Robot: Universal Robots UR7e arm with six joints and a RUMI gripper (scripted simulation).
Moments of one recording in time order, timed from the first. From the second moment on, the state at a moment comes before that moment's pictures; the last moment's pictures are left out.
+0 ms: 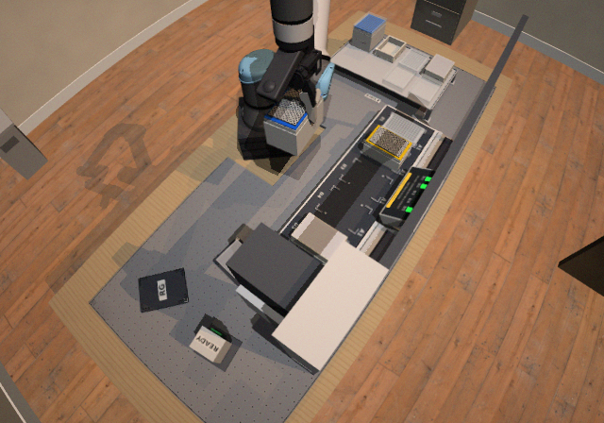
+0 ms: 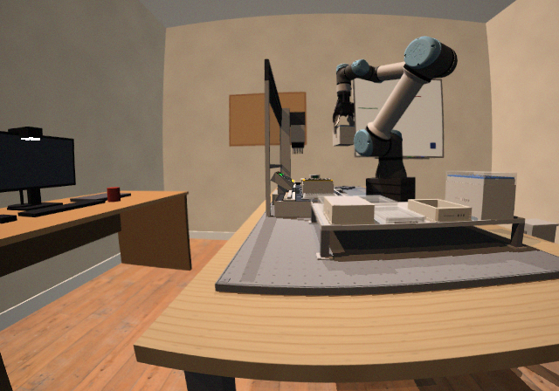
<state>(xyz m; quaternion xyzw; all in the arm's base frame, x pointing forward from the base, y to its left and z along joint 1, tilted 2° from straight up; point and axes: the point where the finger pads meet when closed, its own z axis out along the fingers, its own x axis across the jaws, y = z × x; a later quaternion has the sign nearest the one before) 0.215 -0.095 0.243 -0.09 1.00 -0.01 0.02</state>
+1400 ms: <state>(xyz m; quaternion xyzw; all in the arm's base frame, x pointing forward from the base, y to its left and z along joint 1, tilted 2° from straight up) 0.220 -0.188 0.245 0.09 1.00 -0.01 0.01</state>
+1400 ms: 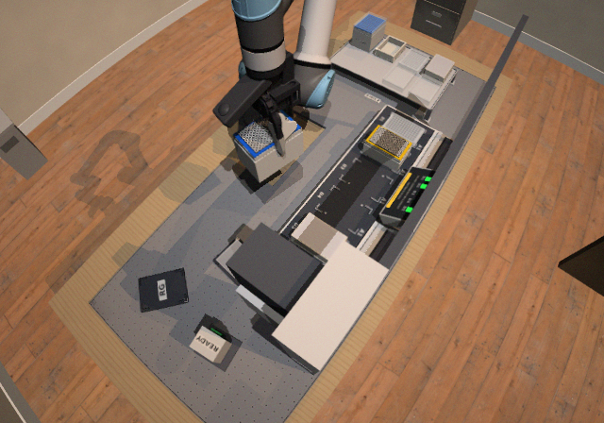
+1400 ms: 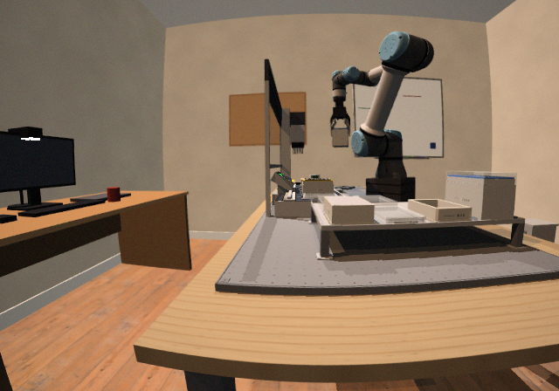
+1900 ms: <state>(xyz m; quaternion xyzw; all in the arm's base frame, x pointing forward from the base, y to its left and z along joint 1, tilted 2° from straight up) 0.222 -0.219 0.246 0.14 0.99 -0.01 0.01</state>
